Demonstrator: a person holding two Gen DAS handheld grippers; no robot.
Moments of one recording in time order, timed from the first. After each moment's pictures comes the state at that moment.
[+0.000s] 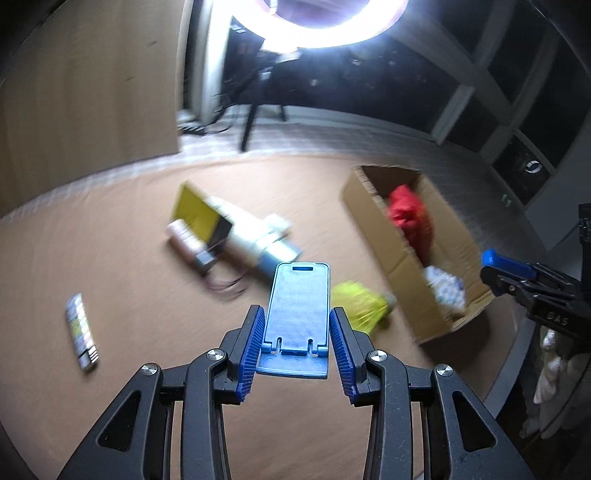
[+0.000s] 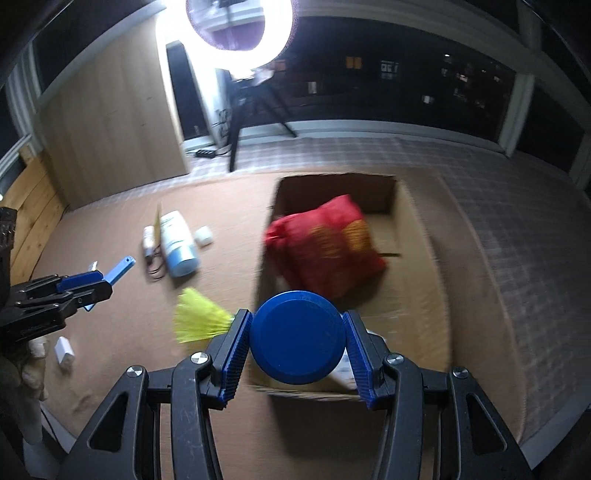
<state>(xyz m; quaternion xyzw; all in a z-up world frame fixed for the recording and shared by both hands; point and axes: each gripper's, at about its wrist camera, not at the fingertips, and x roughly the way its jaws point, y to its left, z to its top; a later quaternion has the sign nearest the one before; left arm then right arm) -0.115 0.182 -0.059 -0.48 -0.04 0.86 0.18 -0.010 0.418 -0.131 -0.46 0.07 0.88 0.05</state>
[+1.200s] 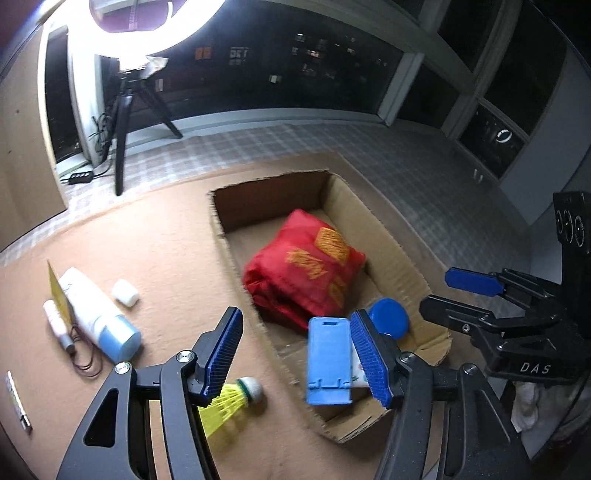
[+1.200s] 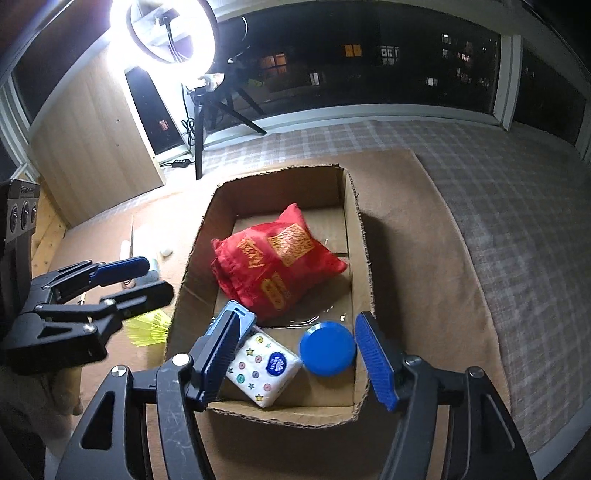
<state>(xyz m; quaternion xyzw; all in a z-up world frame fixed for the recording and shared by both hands) -0.163 0.349 -0.058 -0.47 -0.01 0.85 0.24 -0.016 0.504 -0.148 -0.47 0.12 0.87 0.02</state>
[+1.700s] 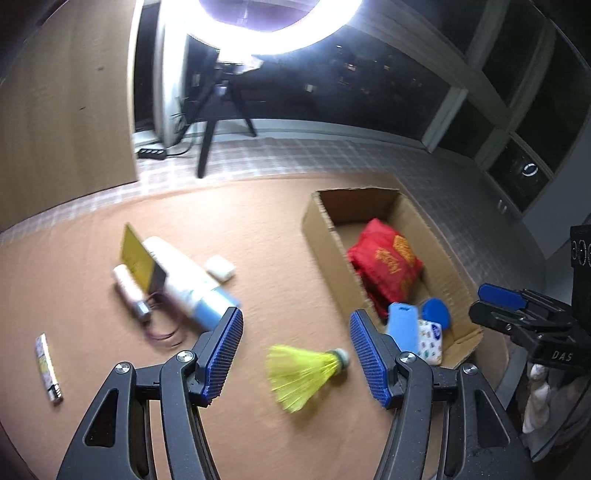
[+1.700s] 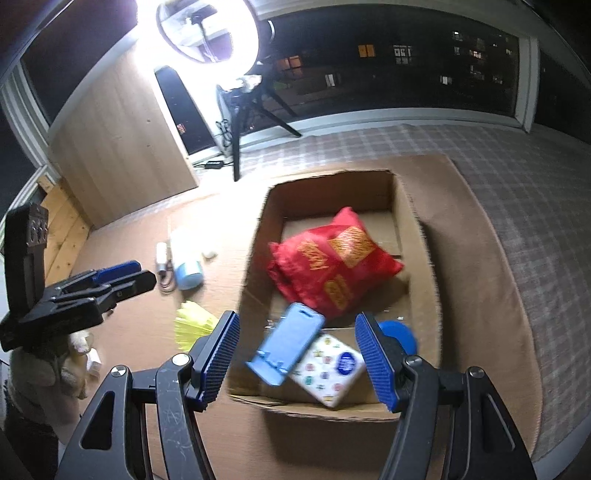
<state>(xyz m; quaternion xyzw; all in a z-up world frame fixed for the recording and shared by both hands) -0.149 0.238 -0.052 -0.47 -0.05 0.86 0.18 -0.022 0.457 -0.133 -0.46 0.14 0.88 -0.02</state>
